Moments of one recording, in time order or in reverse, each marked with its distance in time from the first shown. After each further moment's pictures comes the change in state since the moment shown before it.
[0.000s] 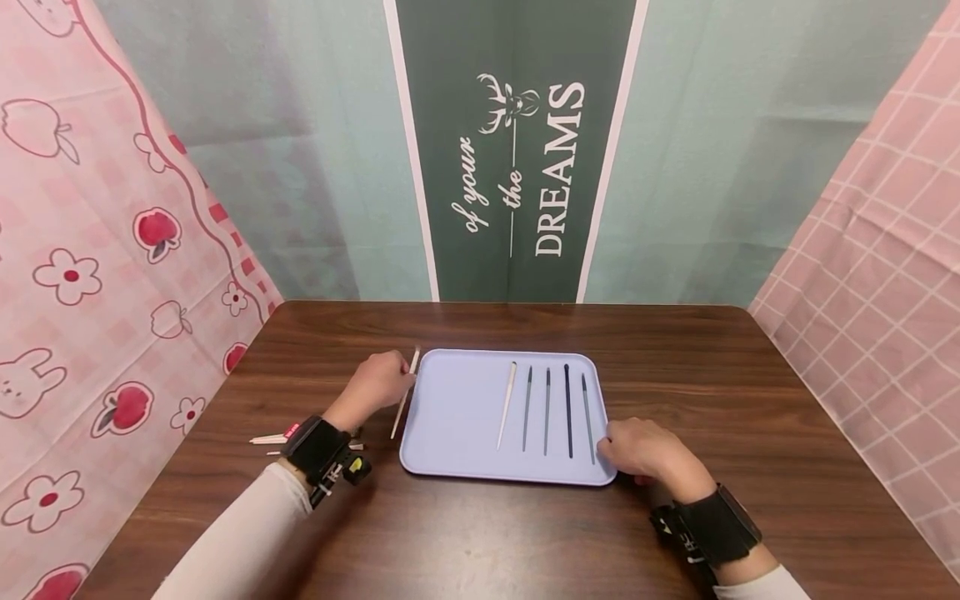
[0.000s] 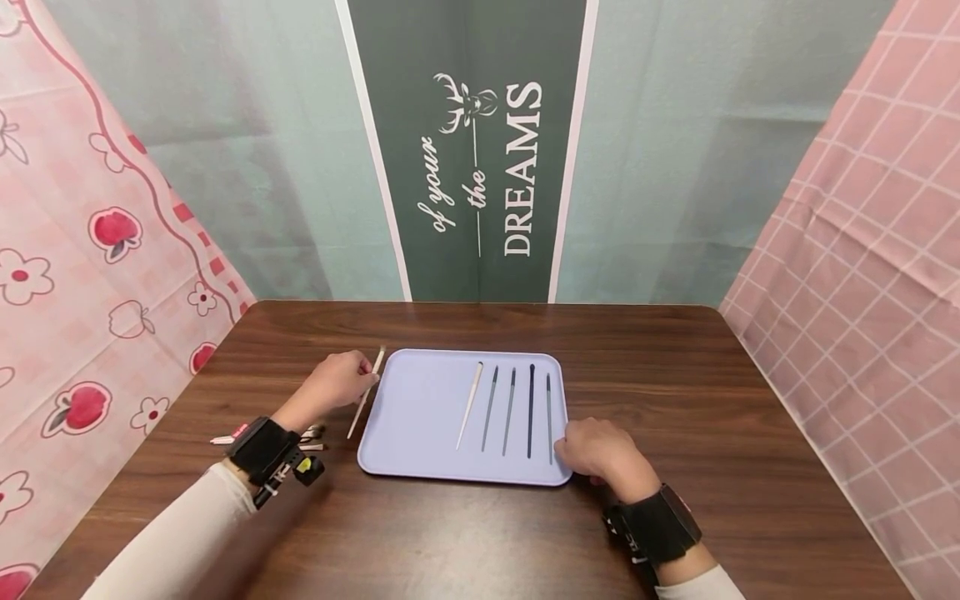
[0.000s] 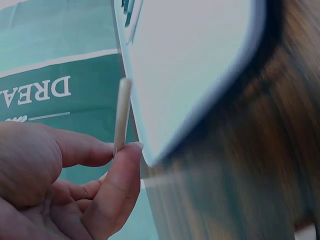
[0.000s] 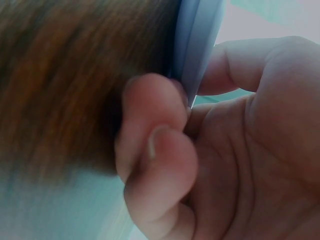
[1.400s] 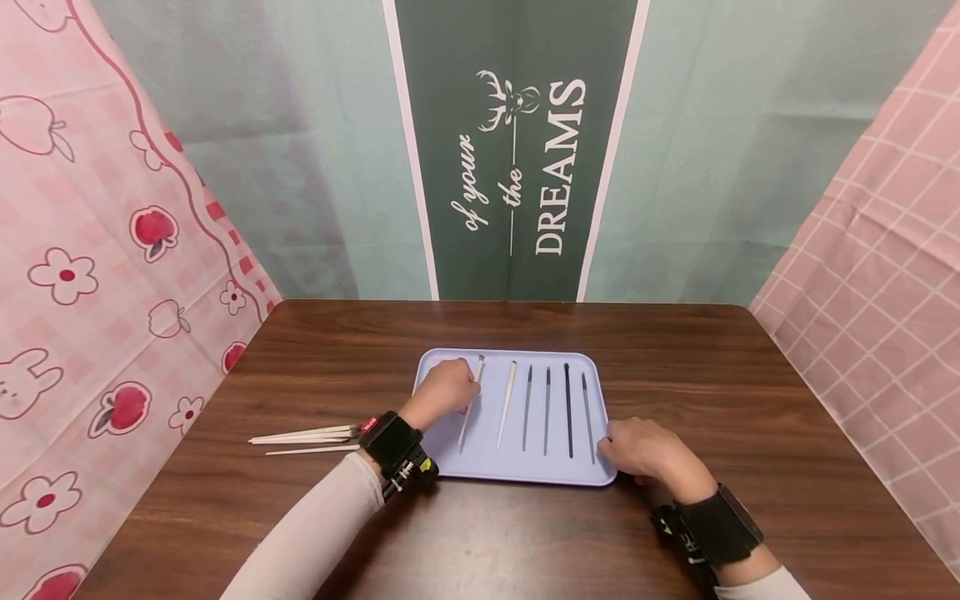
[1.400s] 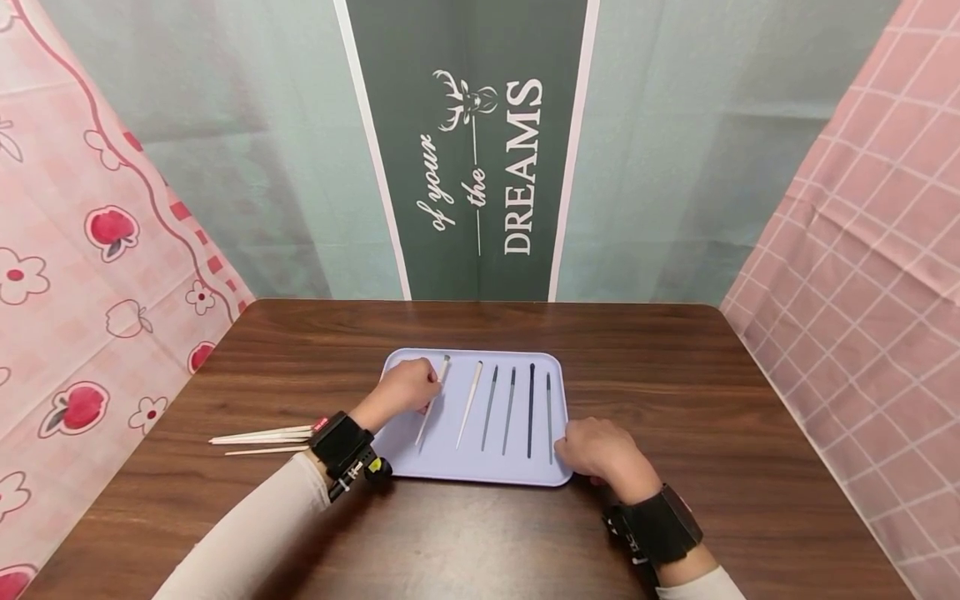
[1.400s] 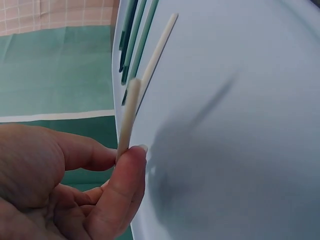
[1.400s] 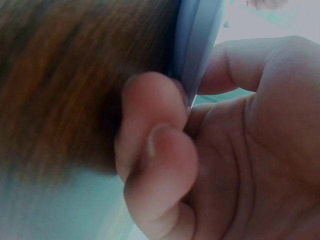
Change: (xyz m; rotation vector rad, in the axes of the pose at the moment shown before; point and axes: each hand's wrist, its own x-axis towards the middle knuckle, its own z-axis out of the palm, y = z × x) left_hand 0.019 0.077 0.051 -0.024 -0.102 0.080; right_hand 0.002 -0.001 -0.001 0.005 -0.014 0.017
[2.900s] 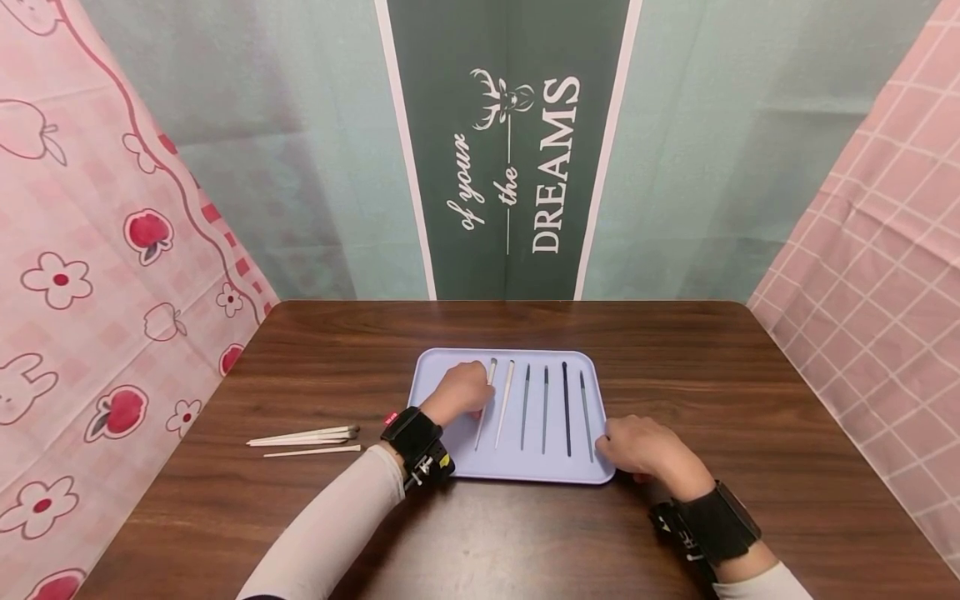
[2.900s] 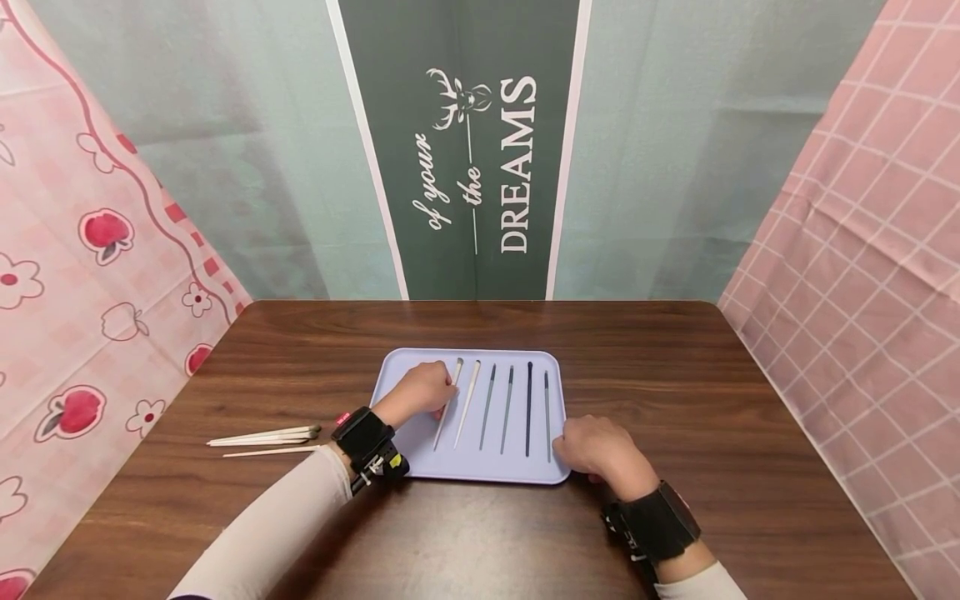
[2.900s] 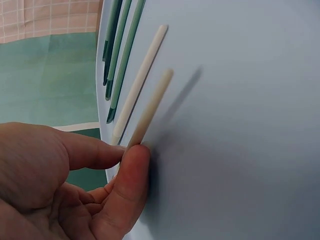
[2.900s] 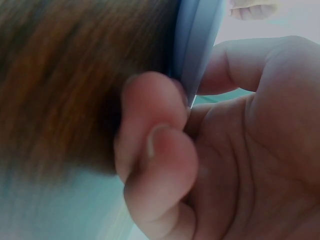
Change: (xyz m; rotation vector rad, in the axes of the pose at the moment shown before) left_hand 0.013 0.020 0.019 0.078 -0.047 -0.002; right_hand 0.001 0.002 0.001 -0.025 0.018 -0.027
